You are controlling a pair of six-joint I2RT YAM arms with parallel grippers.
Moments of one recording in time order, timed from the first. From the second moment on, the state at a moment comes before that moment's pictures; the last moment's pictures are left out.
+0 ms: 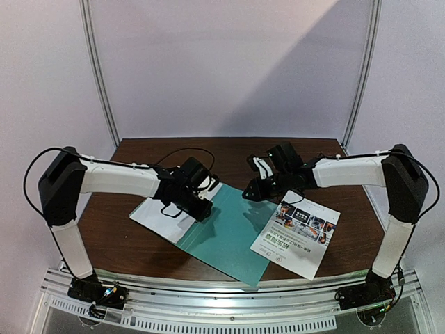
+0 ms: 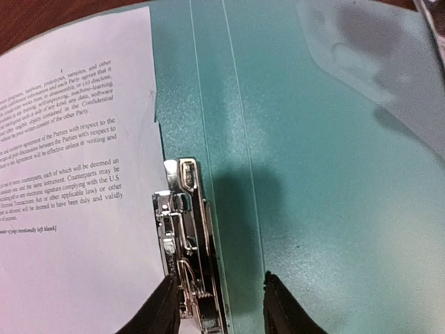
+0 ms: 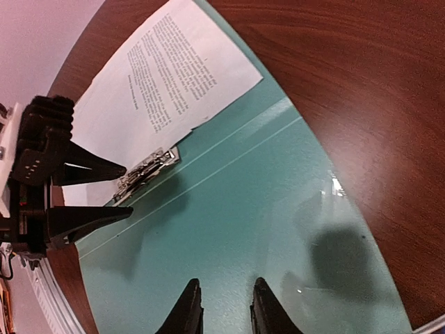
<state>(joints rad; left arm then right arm) -0.83 1.83 1.16 -0.40 -0.08 -0.17 0.72 1.84 1.21 -0.17 -0.32 0.39</state>
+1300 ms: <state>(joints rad) -0.82 1.98 1.29 -0.45 -0.34 -0.48 0.60 1.68 1.09 -0.33 -0.11 0.40</state>
